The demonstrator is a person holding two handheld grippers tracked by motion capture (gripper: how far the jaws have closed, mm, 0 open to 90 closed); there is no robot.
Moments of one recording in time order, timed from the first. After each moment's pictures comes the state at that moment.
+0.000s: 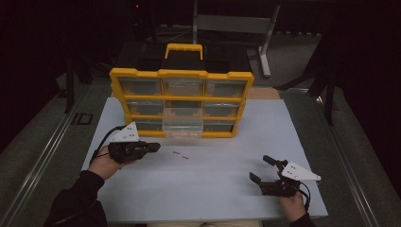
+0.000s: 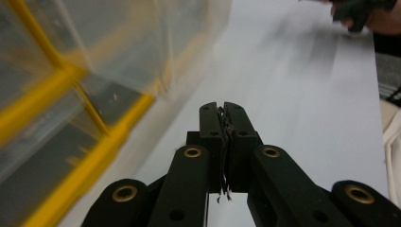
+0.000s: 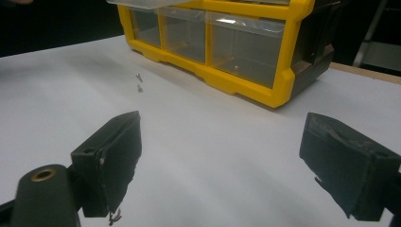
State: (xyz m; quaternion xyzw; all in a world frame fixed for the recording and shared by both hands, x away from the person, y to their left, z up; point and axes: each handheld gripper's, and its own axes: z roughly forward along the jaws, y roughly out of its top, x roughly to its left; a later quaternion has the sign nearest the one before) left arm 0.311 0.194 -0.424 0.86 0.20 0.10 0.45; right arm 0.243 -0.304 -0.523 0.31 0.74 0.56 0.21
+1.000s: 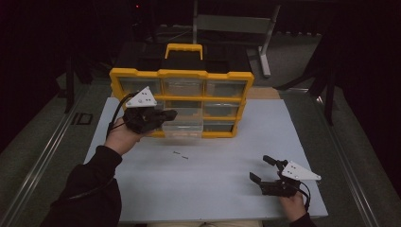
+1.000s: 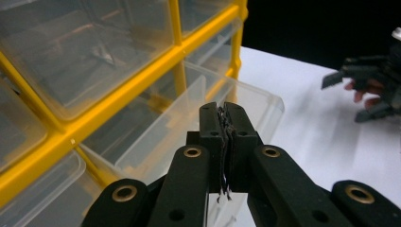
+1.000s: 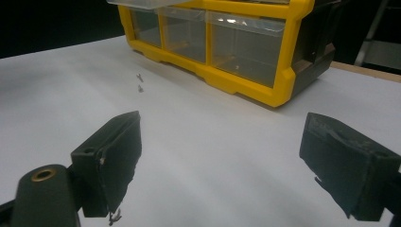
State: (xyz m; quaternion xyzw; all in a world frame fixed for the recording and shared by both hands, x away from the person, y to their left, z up) left arm 0.345 0.139 -0.348 0.83 0.24 0.15 0.48; right arm 0.244 -0.305 -0.523 0.31 0.74 0.56 0.20
